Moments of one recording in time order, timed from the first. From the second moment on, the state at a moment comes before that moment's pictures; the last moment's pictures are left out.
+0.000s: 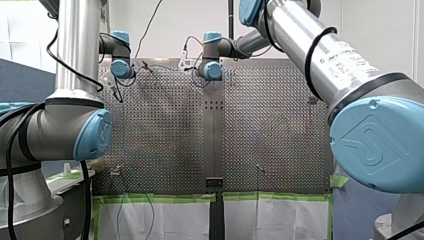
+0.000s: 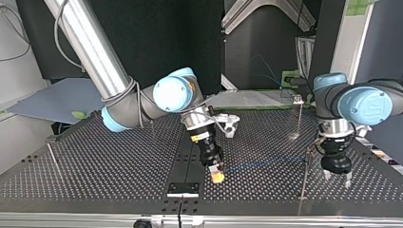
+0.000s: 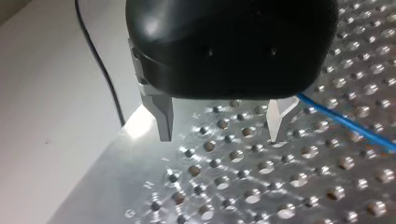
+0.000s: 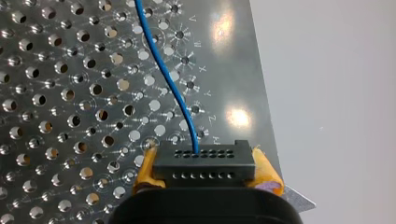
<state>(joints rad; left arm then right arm) 0.15 -1.69 -1.63 -2.80 -1.62 -2.09 2.37 -0.85 0.81 -0.21 1.57 1.70</state>
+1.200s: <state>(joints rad) 0.08 -1.43 -1.76 -3.14 -1.59 -1.96 2.38 -0.85 0.81 -0.19 1.57 1.70</state>
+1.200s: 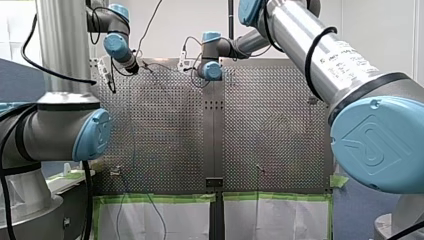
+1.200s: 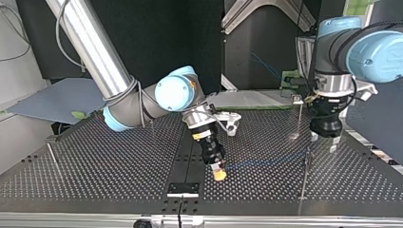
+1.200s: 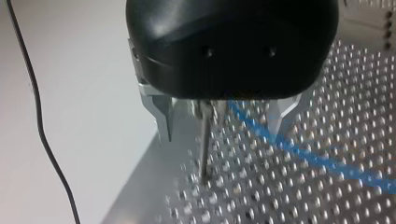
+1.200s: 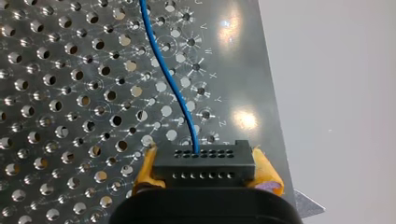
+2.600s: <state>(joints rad) -0.03 -1.40 -1.76 -3.19 -1.63 -1.84 2.38 -0.85 0.81 -0.17 1.57 1.70</state>
